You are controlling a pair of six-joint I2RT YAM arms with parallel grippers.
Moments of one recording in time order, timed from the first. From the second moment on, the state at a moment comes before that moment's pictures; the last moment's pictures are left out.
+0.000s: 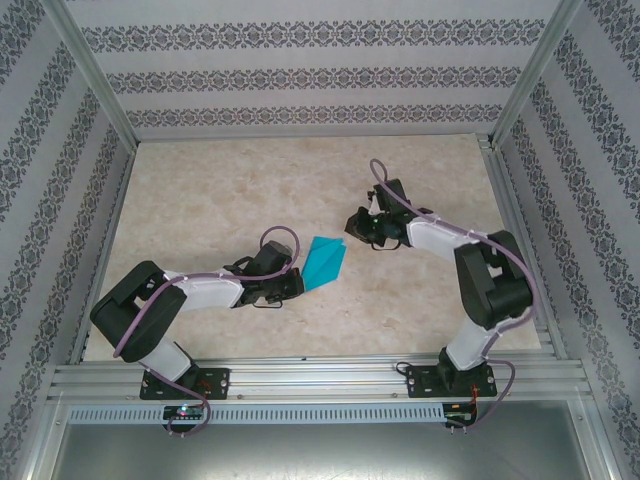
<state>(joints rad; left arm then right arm) -0.68 1.57 0.62 0.01 0.19 -0.89 0.38 1.69 1.00 -0.17 -0.43 0.78</state>
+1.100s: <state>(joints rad) -0.65 1.50 0.79 -0.17 0.29 -0.85 0.54 1.89 0.90 0.08 -0.54 0.89</state>
